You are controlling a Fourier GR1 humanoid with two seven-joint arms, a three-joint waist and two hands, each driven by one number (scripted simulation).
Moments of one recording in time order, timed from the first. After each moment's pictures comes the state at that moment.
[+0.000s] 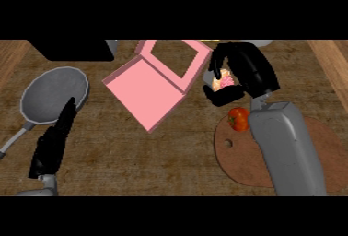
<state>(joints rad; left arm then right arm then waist) -0.01 0.17 0.06 -1.55 -0.21 0.04 0.10 -0.68 -0.06 0.04 -1.42 0.81 0.17 0.10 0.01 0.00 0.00</state>
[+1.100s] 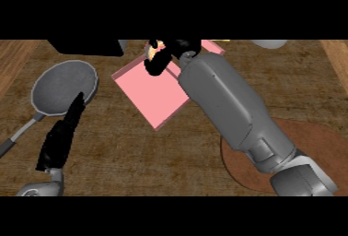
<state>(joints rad) -0.05 0.15 0.05 -1.53 -0.22 0.01 0.09 -1.26 0.00 0.25 -0.67 0.54 -0.12 0.26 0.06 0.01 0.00</state>
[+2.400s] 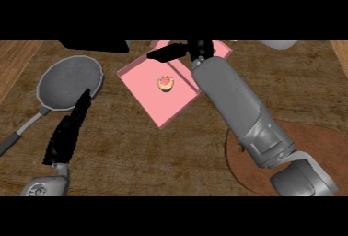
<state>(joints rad) -0.09 0.14 0.03 -1.51 -0.24 0.01 0.08 -1.26 0.00 0.15 -0.45 0.04 -0.52 -0.02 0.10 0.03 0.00</state>
